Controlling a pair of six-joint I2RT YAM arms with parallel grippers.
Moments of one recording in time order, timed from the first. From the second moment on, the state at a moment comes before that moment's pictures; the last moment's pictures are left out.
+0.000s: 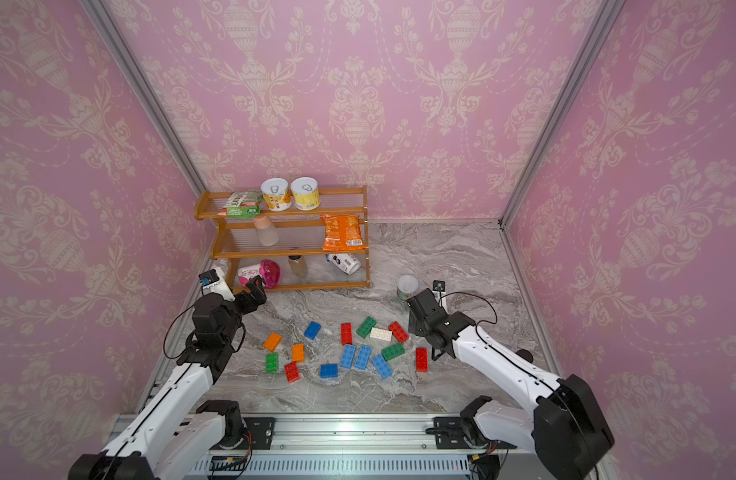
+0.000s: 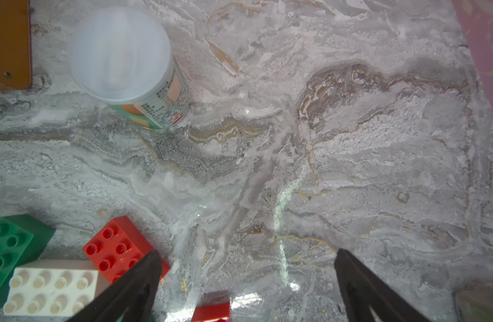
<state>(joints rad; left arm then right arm) -0.06 0.86 0.40 0.19 -0.10 -0.44 0.55 1.19 0.72 -0.65 0.45 0.64</state>
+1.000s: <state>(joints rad) -0.35 0.99 0.50 -0.08 -0.13 -0.54 0.90 1.30 0.83 -0.68 0.07 0.87</state>
